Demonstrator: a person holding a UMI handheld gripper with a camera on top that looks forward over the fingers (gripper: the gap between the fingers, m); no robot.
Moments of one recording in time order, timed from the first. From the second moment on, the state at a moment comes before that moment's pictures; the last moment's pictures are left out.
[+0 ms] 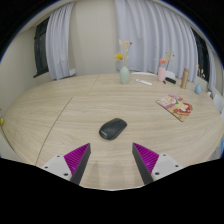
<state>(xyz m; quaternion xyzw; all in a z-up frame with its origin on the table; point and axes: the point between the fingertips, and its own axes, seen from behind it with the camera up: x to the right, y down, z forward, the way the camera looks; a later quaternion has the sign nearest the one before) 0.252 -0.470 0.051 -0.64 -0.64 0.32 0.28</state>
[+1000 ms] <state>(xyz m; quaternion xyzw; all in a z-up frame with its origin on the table) 0.102 -0.483 0.039 -0.63 -0.66 0.32 0.27</state>
